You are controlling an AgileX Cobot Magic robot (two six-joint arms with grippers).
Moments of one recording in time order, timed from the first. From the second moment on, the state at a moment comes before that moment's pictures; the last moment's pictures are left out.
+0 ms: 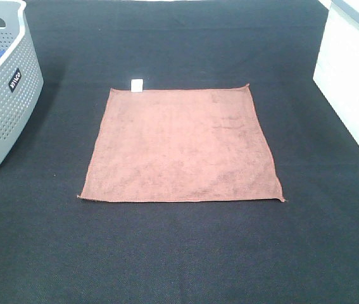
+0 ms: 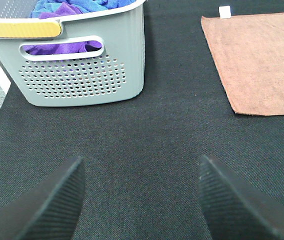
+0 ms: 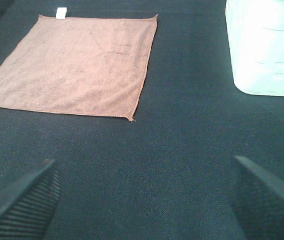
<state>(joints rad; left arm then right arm) -0.02 -0.01 -0.50 -0.01 1.06 0.02 0.01 0.00 -0.51 0.16 1.07 -0.12</state>
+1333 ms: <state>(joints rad) -0.02 -0.01 -0.50 -0.01 1.06 0.02 0.01 0.00 -0.51 0.16 1.07 -0.12</state>
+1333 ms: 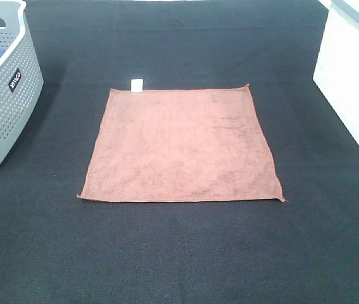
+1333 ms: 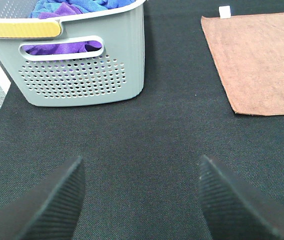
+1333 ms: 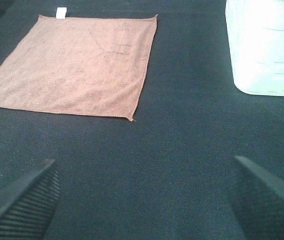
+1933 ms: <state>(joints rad) -0.02 -0.01 -0.50 -0.01 1.06 0.02 0.01 0.00 -0.51 0.16 1.07 -0.12</state>
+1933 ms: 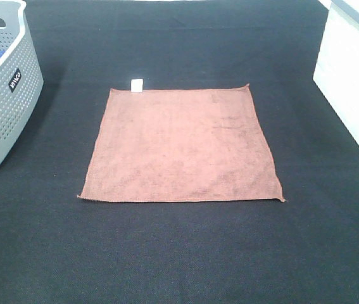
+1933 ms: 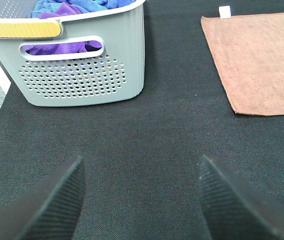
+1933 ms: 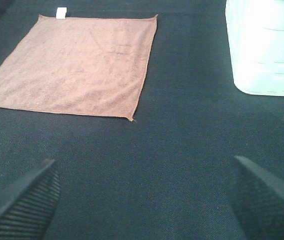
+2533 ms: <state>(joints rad) -0.02 -0.01 -0.50 -0.01 1.06 0.02 0.01 0.00 -0.51 0.16 1.07 -0.12</state>
